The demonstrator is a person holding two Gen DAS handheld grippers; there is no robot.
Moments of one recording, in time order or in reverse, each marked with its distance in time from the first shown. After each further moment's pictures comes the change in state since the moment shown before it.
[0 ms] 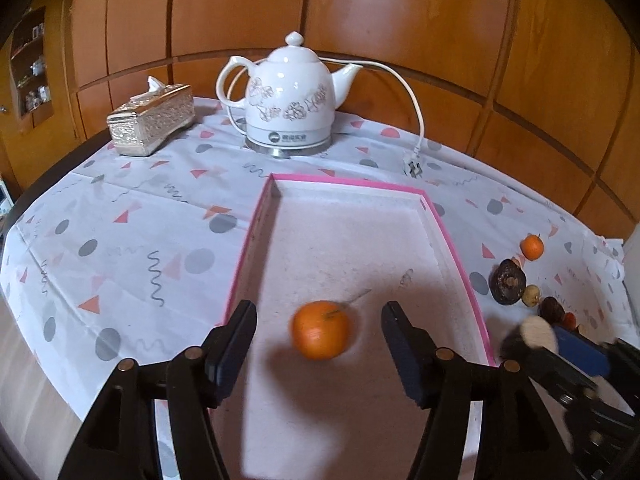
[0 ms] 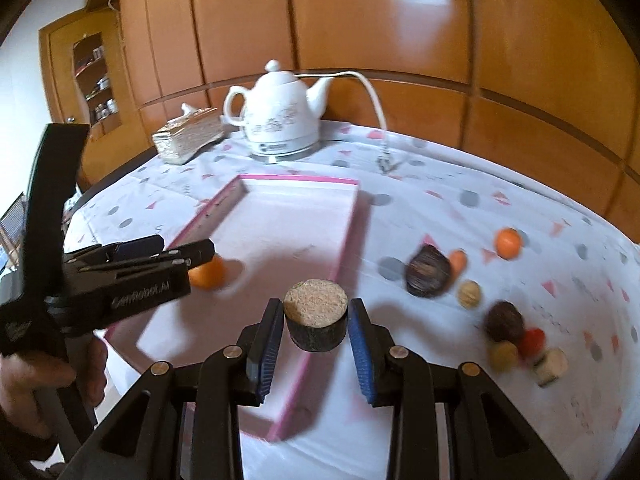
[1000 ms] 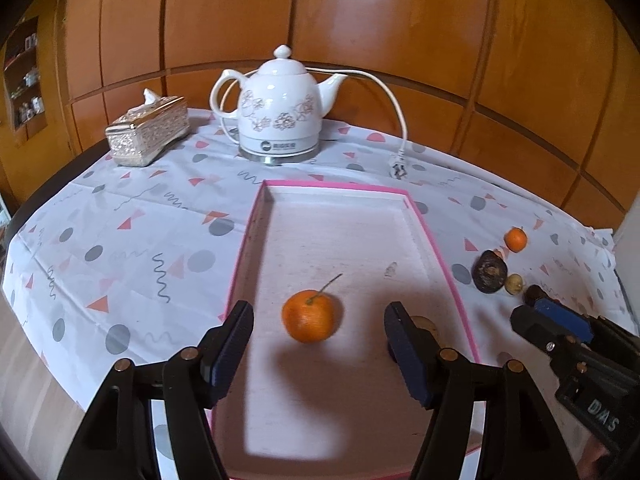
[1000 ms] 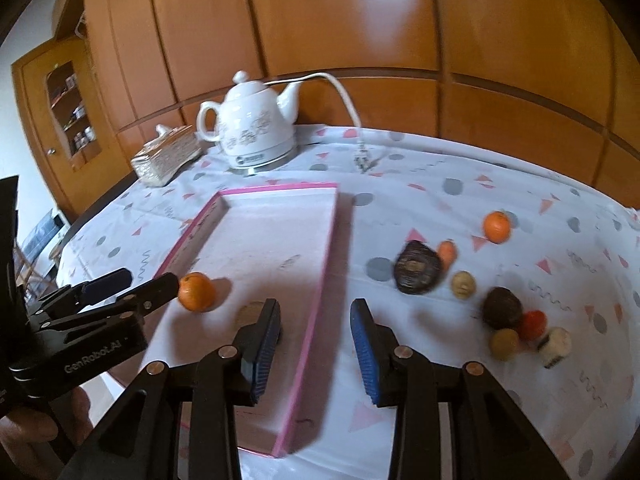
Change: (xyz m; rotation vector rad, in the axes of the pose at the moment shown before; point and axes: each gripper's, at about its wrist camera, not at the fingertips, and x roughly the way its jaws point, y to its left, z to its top) left arm -0.022 -0.009 -0.008 0.049 -0.022 -0.030; right arm -0.006 -0.016 0.000 0.136 -0.019 -0.053
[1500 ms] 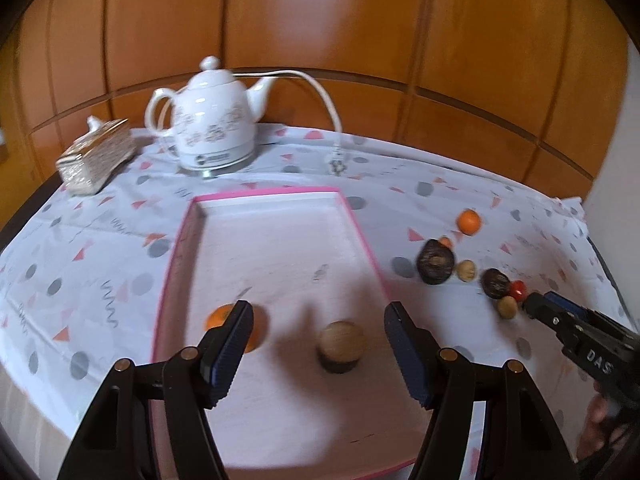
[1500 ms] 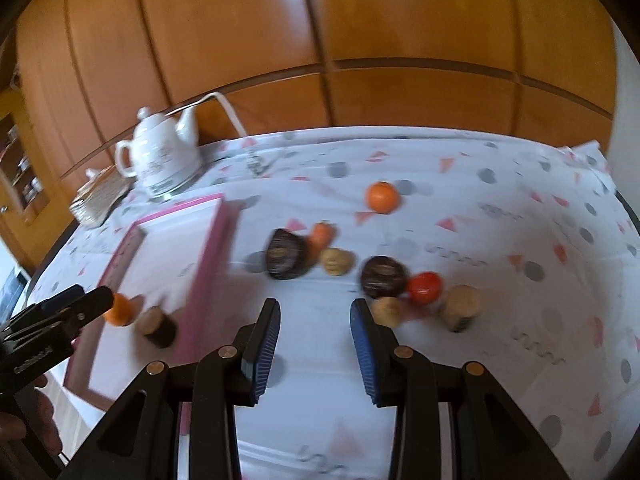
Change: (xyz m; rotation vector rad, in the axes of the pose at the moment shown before) left arm 0.002 -0.052 0.007 0.128 0.011 -0.124; right arm -0.027 -0.090 -0.021 0.206 -0.023 -0.163
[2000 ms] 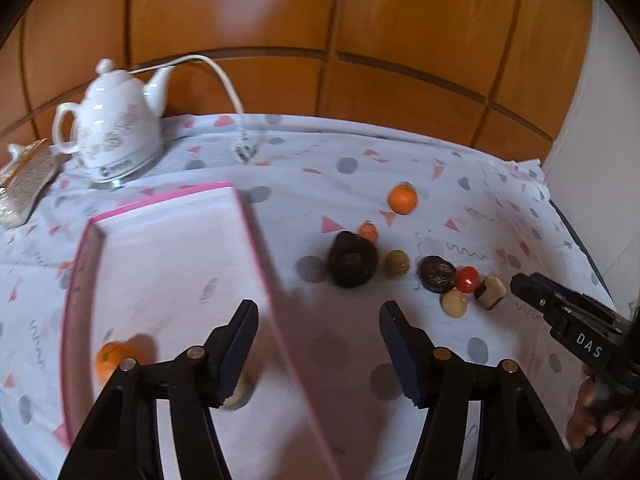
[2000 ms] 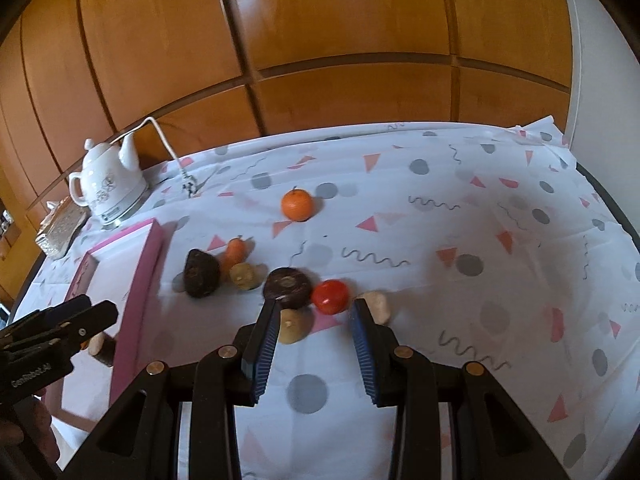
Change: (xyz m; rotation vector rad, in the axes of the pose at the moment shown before) left arm 0.047 -0.068 0.021 0.117 0.099 -0.161; right arm -0.004 -0.061 0.008 0.097 -0.011 -0.103
